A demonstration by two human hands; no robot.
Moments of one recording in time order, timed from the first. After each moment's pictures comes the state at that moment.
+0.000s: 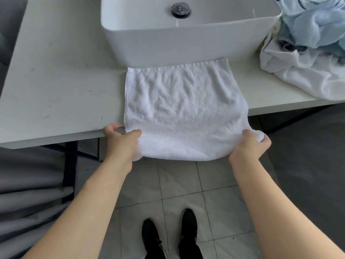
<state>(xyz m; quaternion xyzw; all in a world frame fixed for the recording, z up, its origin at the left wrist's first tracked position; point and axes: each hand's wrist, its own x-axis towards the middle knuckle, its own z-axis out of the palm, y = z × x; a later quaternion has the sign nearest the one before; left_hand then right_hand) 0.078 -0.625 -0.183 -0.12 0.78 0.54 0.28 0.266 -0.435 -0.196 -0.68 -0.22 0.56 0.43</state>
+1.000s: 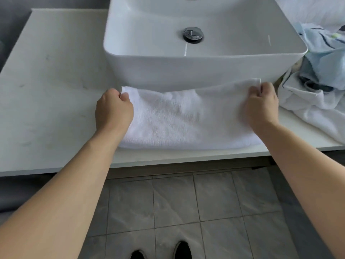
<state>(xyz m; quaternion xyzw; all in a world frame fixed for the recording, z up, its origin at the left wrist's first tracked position) -0.056 -0.527 -0.172 0.12 0.95 0.30 0.02 0.150 -0.270 -0.172 -0.55 -0.74 0.30 0.26</state>
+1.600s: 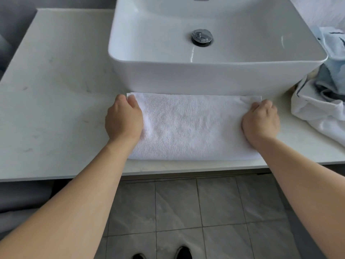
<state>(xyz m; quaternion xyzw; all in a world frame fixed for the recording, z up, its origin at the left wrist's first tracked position) -0.058 -0.509 -0.194 0.09 0.95 0.30 0.01 0.136 -0.270 -0.206 -0.58 -0.78 0.17 0.16</state>
